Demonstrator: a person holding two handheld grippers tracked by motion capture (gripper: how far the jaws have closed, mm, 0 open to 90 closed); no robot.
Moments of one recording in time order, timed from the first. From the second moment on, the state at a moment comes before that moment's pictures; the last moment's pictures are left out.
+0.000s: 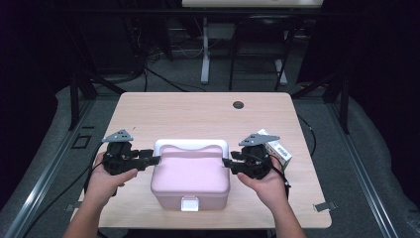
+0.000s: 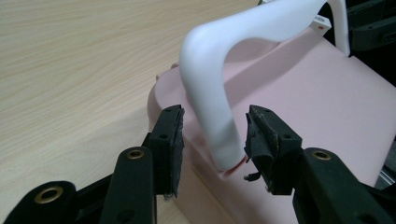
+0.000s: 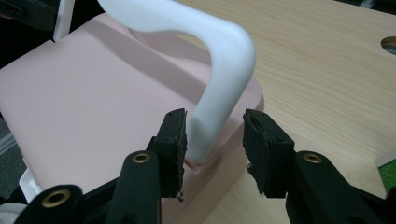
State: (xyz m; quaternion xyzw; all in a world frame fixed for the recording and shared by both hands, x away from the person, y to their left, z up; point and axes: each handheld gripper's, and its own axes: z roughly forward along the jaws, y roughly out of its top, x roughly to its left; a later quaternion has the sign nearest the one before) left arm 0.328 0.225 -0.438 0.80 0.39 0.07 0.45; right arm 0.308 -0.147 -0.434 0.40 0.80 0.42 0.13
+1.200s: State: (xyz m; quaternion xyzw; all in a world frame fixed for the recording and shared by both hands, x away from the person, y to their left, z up) left arm 0.314 0.220 -0.447 0.80 0.36 0.09 0.46; right arm 0.300 -0.143 -0.443 0.38 0.80 0.45 0.13
